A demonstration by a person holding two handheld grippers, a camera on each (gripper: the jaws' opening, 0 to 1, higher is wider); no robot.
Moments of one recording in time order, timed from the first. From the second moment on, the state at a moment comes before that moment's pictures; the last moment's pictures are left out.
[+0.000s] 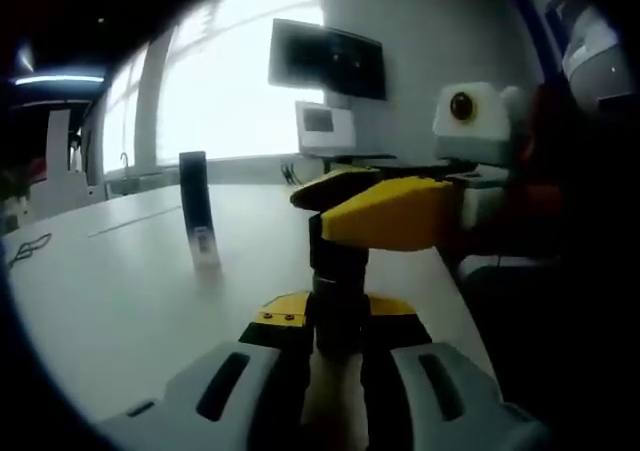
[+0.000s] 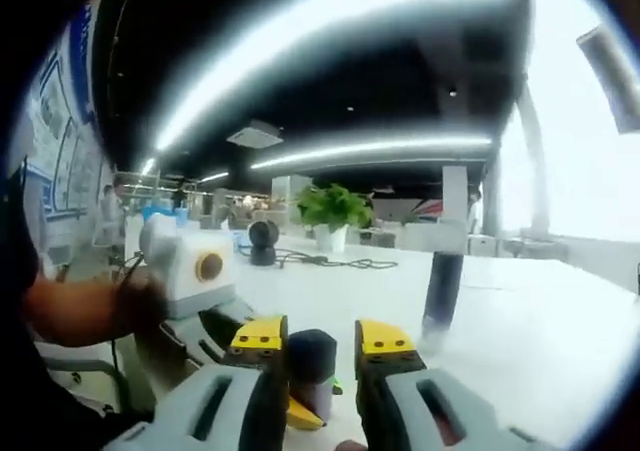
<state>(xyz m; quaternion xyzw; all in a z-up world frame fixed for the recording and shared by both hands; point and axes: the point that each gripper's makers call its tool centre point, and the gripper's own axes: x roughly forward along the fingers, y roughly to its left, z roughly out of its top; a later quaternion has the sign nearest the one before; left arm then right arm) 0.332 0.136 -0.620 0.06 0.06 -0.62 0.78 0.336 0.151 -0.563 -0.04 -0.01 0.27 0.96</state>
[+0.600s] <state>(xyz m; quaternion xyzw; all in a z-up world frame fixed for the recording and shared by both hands) 0.332 0.137 -0.619 0.06 0.06 -0.62 0.78 0.335 0.159 -0.565 -0.04 -0.01 0.42 0.91</state>
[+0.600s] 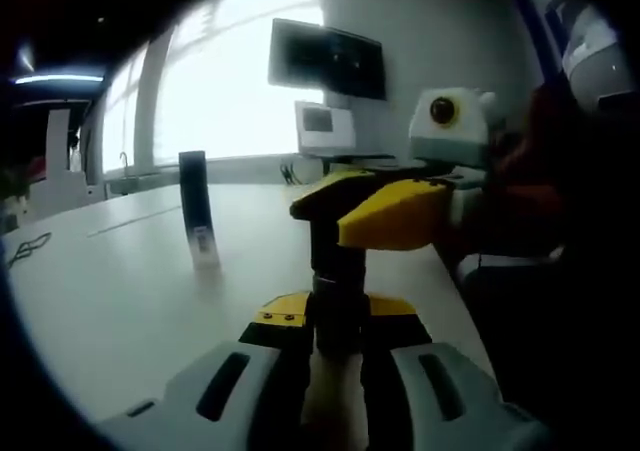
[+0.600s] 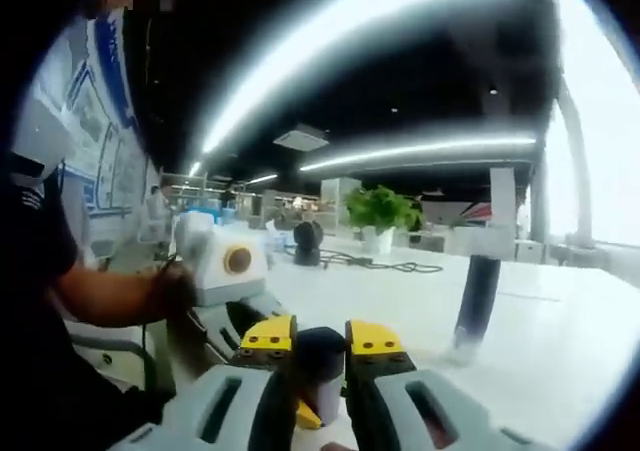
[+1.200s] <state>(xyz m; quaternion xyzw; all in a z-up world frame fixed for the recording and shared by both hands) 0.328 0.135 -0.620 0.06 0.05 -0.63 0.78 0.325 0.167 -0.566 -0.05 0.01 0.63 0.77</state>
